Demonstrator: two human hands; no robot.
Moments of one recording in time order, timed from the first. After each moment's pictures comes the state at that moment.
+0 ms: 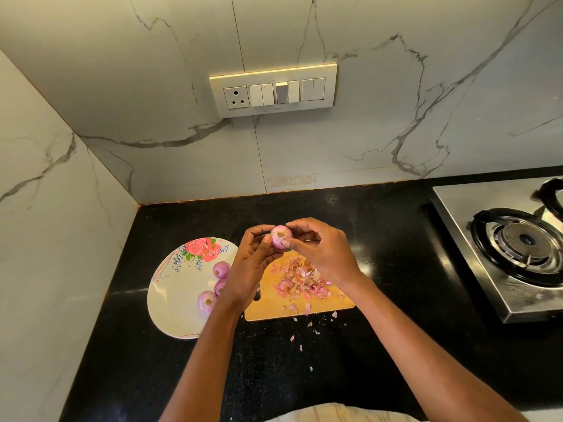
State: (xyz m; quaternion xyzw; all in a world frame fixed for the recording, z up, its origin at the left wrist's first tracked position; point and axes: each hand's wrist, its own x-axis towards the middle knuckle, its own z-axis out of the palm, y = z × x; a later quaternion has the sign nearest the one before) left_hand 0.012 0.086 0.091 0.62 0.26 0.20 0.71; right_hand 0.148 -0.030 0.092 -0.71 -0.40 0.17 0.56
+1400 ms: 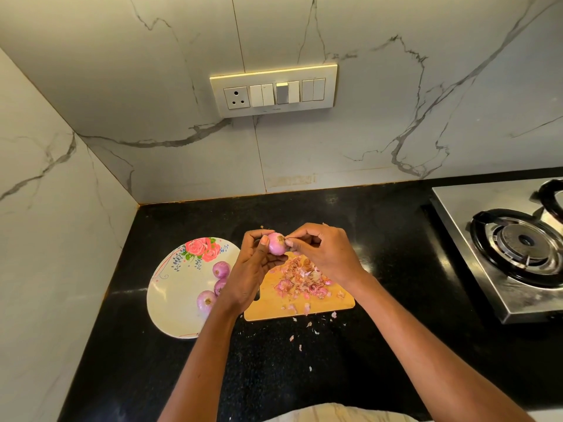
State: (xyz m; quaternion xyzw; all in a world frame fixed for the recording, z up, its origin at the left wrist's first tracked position) left_hand 0.008 0.087 0.084 0.63 0.26 0.16 0.72; right_hand 0.154 -0.036 0.094 -0.72 -0.45 0.16 0.50
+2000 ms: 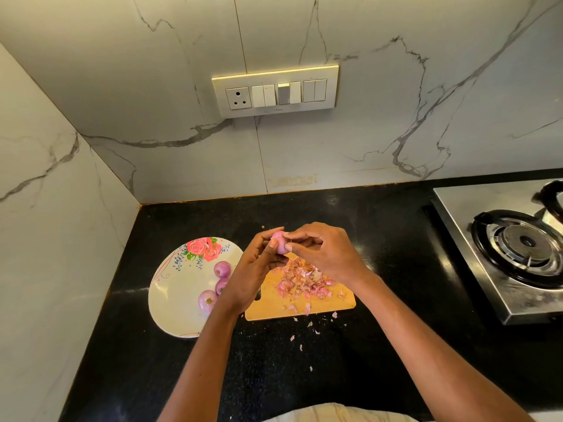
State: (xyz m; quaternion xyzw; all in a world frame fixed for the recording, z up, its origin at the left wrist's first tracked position) left_hand 0.008 0.087 0.087 0.67 0.24 0.14 0.69; right_hand 0.155 -0.038 0.100 -0.72 -0.47 0.17 0.48
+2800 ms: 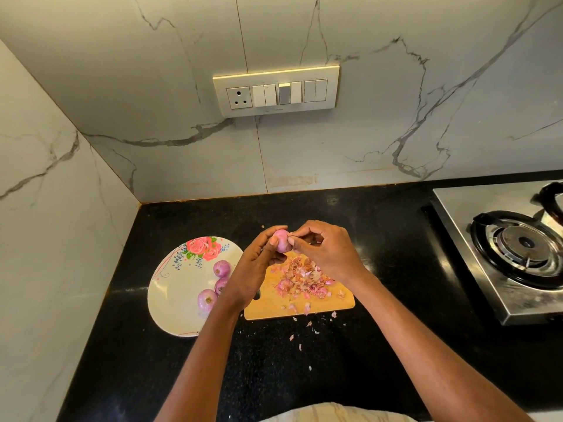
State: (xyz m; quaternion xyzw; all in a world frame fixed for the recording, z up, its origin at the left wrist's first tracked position) left_hand 0.010 0.085 0.092 0.71 0.24 0.14 0.65; right_hand 0.154 -0.036 0.097 -0.74 -0.44 0.16 0.49
